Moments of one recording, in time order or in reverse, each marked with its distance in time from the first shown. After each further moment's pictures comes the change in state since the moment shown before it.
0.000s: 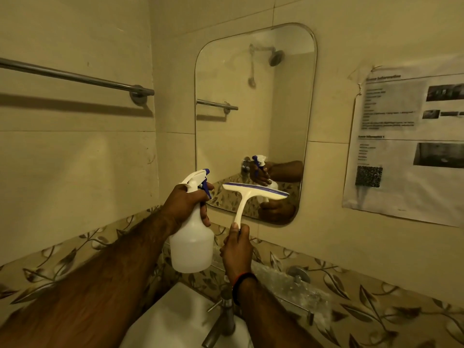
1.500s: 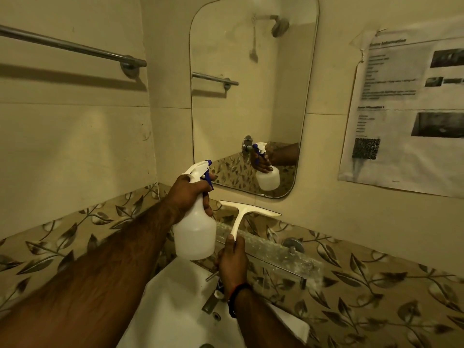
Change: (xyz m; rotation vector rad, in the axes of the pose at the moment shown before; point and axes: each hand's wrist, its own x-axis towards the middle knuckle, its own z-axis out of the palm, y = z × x) left_hand -0.021 -0.026 0.017 -0.040 -0.009 -0.065; right_hand -0.064 0.059 -0.013 0.045 -0.038 0.205
